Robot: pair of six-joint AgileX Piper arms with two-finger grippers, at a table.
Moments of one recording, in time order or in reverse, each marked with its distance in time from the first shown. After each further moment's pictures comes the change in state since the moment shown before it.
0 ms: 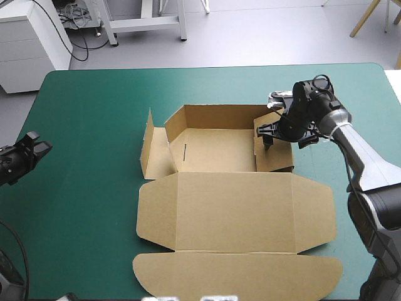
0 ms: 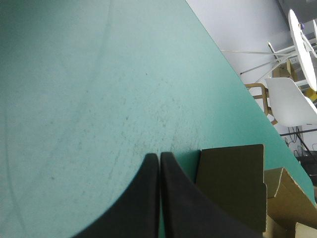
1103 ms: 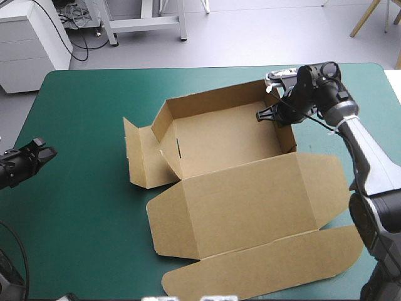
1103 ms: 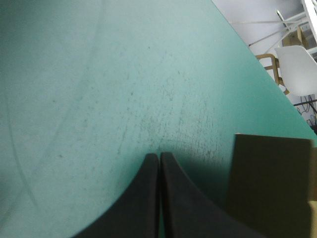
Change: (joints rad) left arm 0.000 0.000 0.000 0.081 0.057 0.036; right arm -0.001 -0.028 -0.185 0.008 0.020 -0.163
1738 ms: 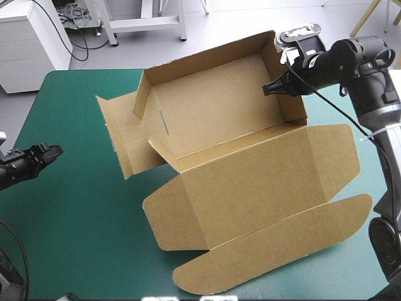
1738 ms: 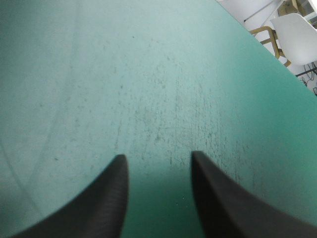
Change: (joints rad) left arm 0.000 0.000 0.000 0.006 0.045 0.141; right arm 0.000 -0.159 -0.184 0.064 0.033 -0.125
